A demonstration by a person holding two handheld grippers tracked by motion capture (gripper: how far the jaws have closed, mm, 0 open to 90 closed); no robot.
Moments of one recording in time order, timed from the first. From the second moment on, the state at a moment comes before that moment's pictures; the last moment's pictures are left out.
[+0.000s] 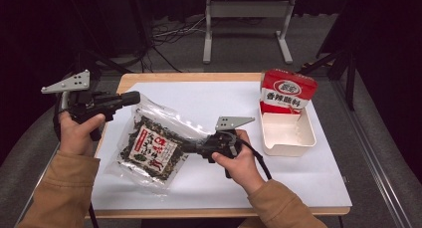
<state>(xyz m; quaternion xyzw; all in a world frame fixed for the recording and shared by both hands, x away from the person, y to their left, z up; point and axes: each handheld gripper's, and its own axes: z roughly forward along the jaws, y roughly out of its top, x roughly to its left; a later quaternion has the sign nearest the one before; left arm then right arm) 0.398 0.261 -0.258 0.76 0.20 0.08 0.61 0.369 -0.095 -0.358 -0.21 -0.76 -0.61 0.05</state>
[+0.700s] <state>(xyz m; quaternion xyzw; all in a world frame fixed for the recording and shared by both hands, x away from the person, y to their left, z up) 0.382 0.249 -0.296 0.77 0.22 0.11 0.59 0.360 -0.189 -0.278 -0.23 -0.81 -0.54 -0.08</state>
